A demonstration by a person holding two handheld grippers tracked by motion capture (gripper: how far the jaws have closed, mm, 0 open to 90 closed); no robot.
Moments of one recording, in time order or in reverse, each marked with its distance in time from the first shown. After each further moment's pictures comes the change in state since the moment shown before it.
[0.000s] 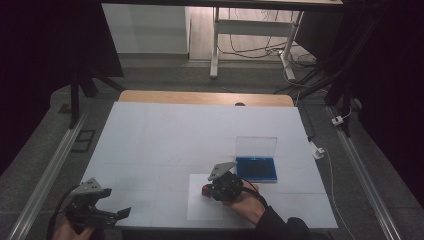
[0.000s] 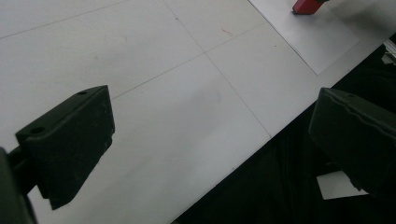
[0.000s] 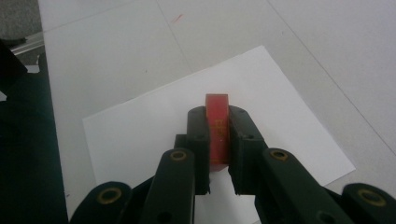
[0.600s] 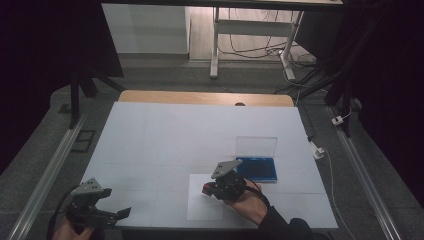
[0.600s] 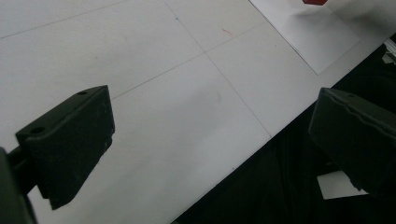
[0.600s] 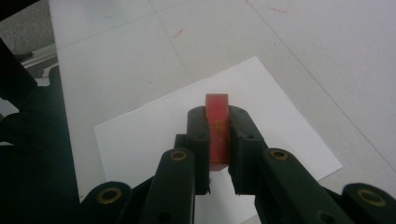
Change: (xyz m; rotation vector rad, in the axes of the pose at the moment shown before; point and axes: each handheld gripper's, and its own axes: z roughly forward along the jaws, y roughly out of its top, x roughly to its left) left arm 0.000 0.000 0.000 0.001 0.000 0.001; right arm 0.000 0.001 -0.012 -0.044 0.004 0.027
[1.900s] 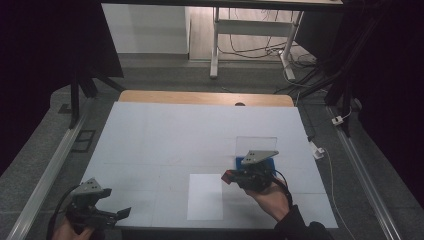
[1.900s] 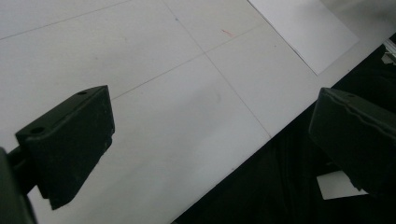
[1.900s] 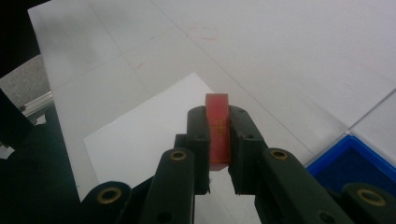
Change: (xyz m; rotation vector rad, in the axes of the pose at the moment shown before) left arm 0.000 0.000 0.000 -0.003 0.002 0.002; right arm -0.029 -0.015 -0.065 -0.145 -0.070 0.155
